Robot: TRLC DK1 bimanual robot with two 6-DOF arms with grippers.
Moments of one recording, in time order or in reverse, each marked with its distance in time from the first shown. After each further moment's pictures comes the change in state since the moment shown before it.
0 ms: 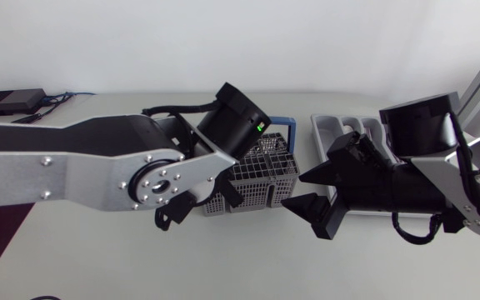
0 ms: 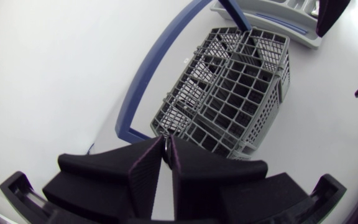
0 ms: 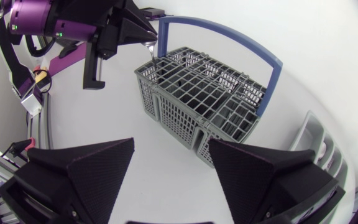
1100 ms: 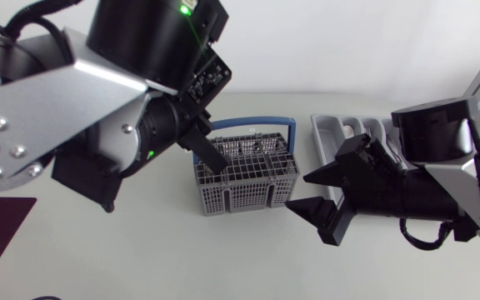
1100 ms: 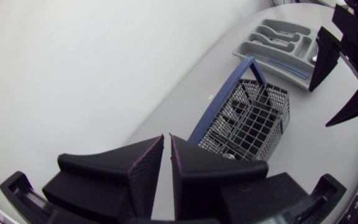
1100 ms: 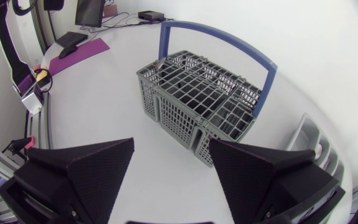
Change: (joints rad) left arm -0.040 -0.249 0.079 -0.095 -0.040 0.066; right arm 0.000 -0.065 -0.028 -0.008 0.009 -0.008
